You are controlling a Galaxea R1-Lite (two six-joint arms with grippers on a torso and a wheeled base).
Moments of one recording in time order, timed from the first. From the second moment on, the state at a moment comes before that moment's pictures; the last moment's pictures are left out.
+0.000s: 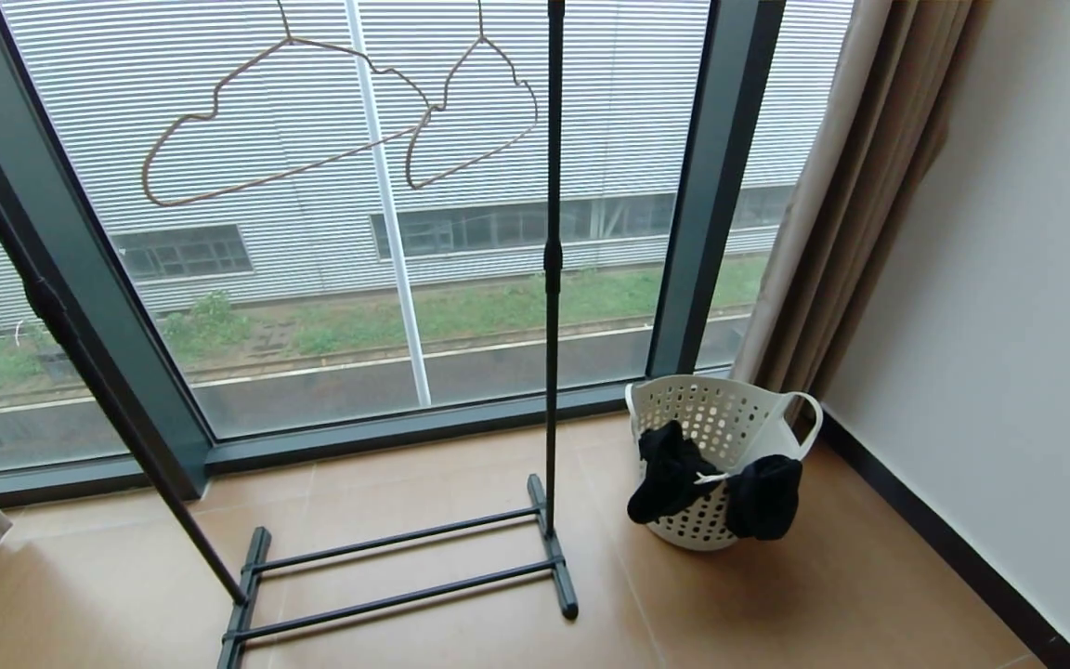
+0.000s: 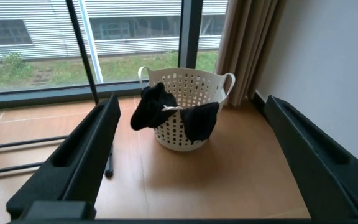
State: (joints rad) left arm -0.01 0.00 -0.03 0.09 0.06 -0.03; right arm 0.01 0.00 0.00 -0.01 -0.04 0.02
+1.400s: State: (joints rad) left arm -0.01 0.00 -0.04 0.09 0.06 -0.03; right arm 0.01 0.00 0.00 -0.01 -0.03 0.02
